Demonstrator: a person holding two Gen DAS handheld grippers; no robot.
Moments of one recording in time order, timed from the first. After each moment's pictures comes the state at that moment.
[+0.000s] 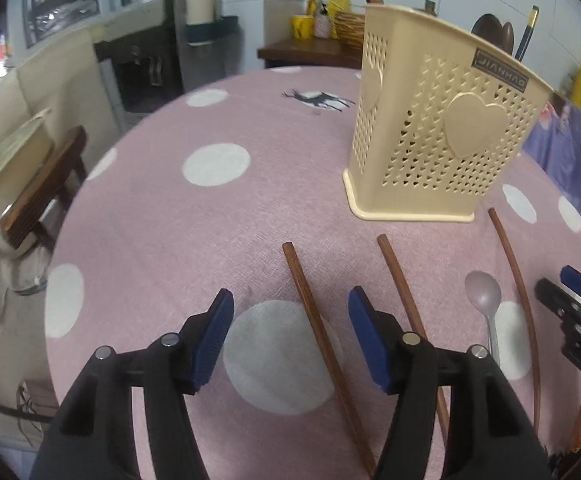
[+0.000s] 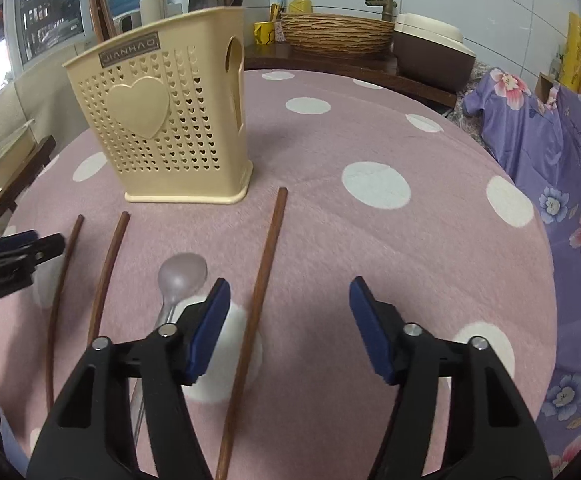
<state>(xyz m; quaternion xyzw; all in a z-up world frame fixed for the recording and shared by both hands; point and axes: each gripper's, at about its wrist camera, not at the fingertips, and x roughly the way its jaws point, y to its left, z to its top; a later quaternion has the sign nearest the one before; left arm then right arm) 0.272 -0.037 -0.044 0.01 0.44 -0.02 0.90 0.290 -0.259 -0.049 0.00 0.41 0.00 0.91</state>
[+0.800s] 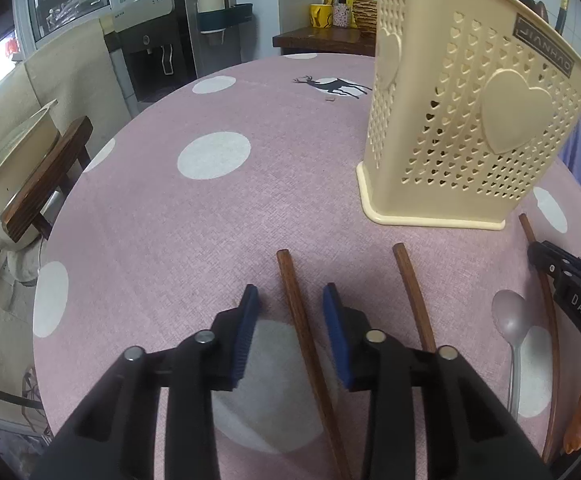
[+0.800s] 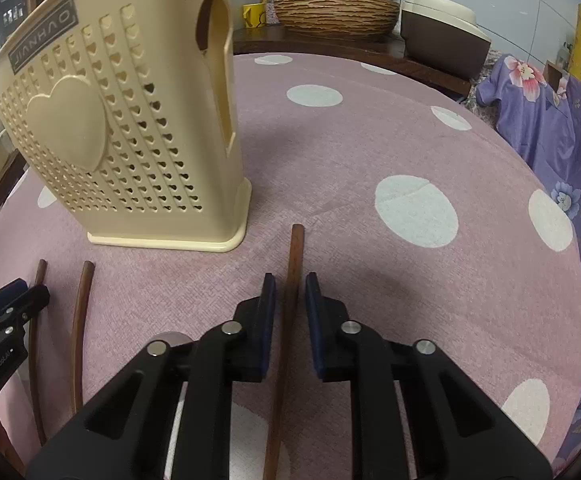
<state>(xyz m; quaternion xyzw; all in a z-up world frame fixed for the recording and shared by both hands) 0.304 -0.049 -0.064 0.02 0.46 0.01 0.89 0.350 -0.250 -0.069 0.02 0.44 -0.01 0.90</state>
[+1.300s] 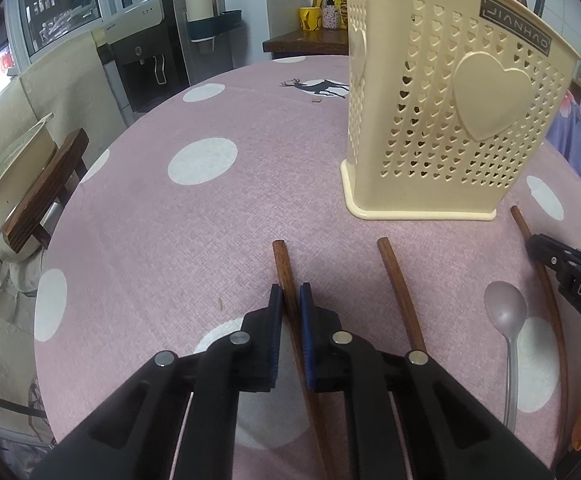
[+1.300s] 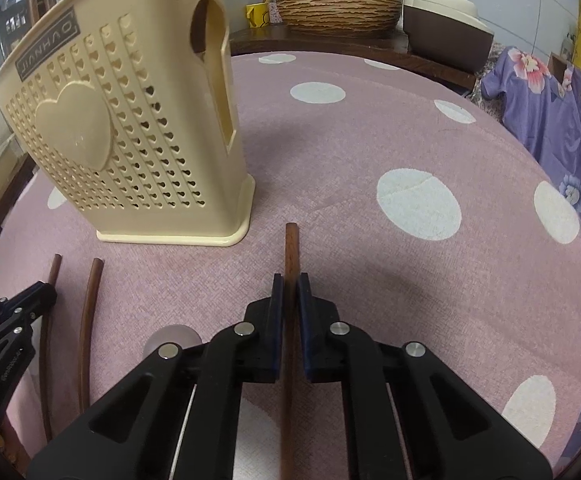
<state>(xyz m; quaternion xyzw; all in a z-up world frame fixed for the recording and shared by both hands) 0.298 -0.060 -0.064 0.04 0.45 0.01 0.89 0.344 -0.258 -0.068 0.05 0.44 0.00 0.90</state>
